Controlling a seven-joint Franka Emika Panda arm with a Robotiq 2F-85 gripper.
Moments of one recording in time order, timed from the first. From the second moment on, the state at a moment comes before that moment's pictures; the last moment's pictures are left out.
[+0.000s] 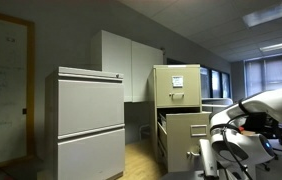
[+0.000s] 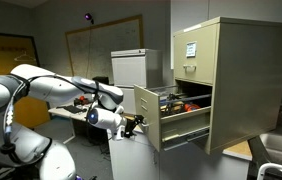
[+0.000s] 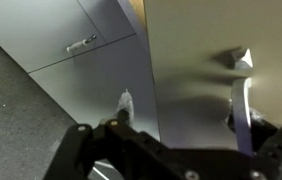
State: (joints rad) arm -0.28 -0.62 0.22 -2.77 2.35 3.15 -0.26
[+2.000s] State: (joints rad) arm -0.65 -0.80 0.77 -2.78 2.59 3.45 -0.43
